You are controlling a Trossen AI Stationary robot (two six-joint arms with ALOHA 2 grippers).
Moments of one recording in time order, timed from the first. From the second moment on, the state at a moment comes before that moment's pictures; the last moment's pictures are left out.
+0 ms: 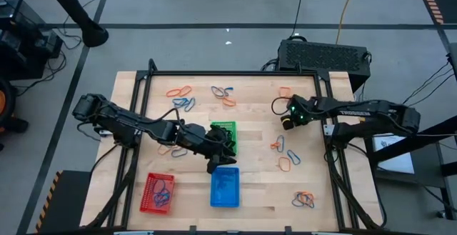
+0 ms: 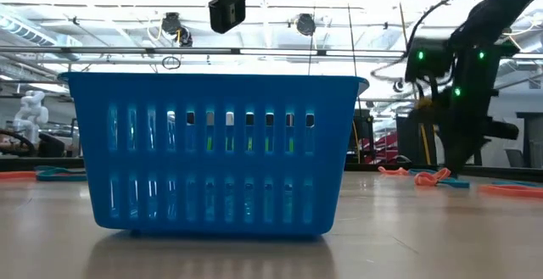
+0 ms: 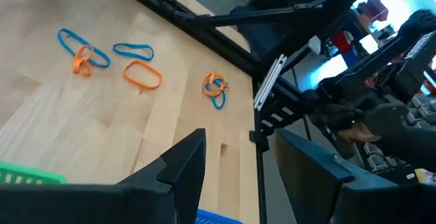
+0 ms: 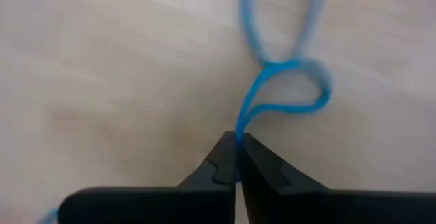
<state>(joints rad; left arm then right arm) -0.22 1.51 1.01 0.15 0.07 -0.70 -0.46 1.15 0.47 -0.62 0.08 0.80</state>
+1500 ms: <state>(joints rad) -0.30 1.64 1.12 0.33 -0.13 0.42 0.41 1.22 0.70 0.31 0.08 1.28</state>
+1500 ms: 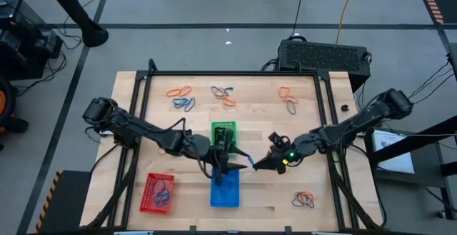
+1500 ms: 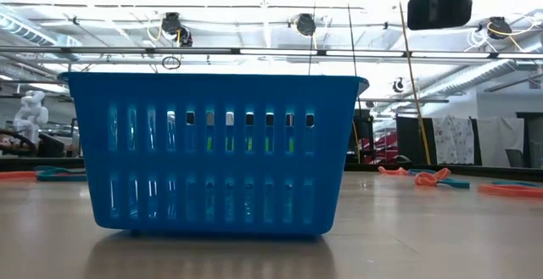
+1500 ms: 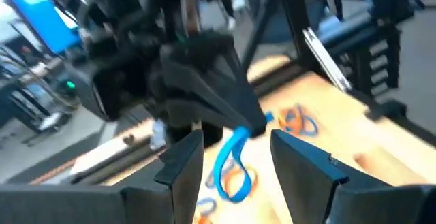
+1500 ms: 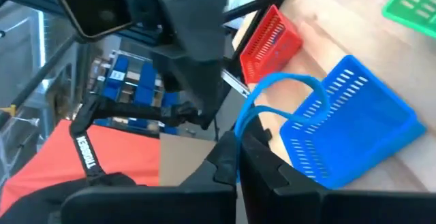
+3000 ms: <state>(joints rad) -0.29 1.69 1.12 0.30 -0.06 0.29 0.43 1.30 0.70 0.47 0.13 1.32</state>
